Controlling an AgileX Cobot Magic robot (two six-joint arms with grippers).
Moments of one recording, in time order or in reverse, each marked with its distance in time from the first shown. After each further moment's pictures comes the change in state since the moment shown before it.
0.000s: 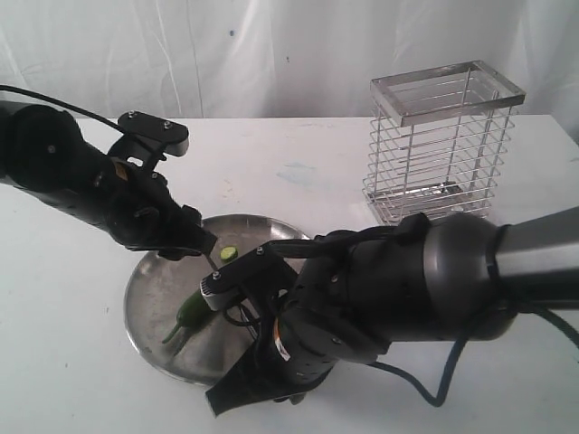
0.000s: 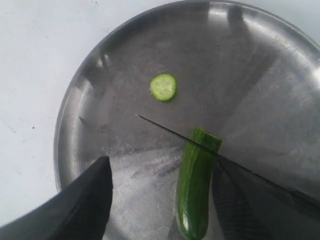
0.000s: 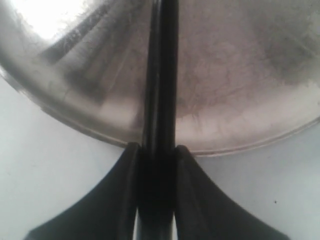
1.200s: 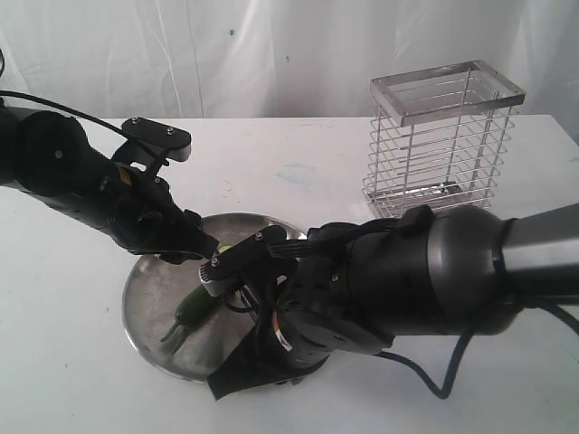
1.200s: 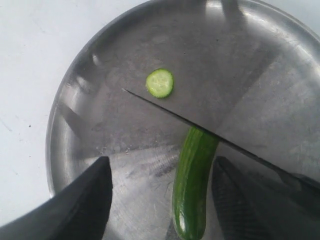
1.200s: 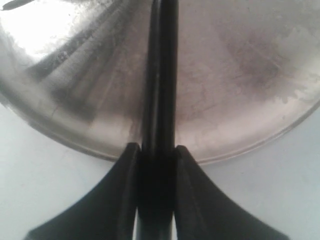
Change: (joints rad) left arm 0.000 0.021 0.000 0.000 -0.009 0.000; right arm 0.000 -0.012 -0.015 -0.124 0.005 0.089
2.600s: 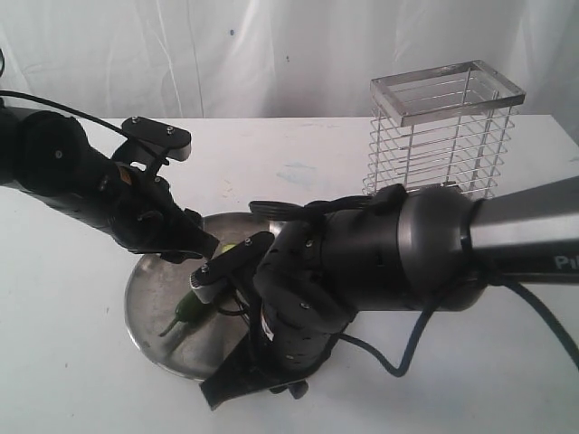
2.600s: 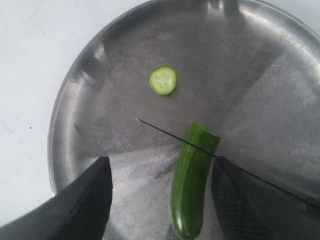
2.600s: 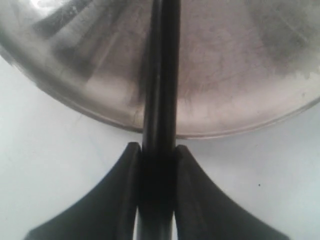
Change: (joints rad) left arm 0.000 0.000 0.000 0.000 -0.006 0.000; right arm 0.000 0.035 -0.098 0.186 0.181 -0.195
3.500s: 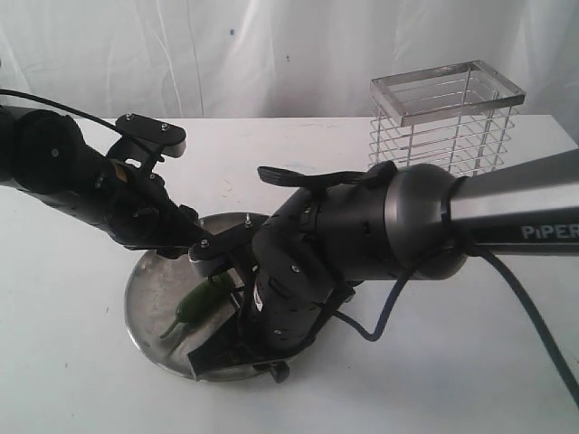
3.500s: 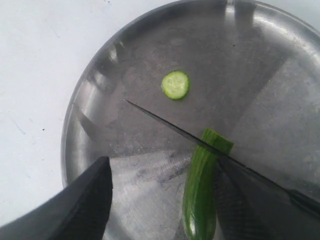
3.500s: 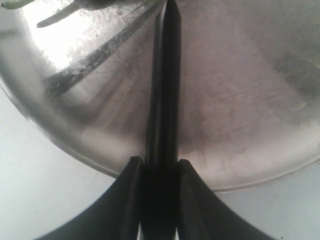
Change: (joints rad) left arm 0.010 0.002 0.000 -0.001 -0.012 0.000; right arm -0.056 0.041 -0.065 0.129 -0.029 -0.078
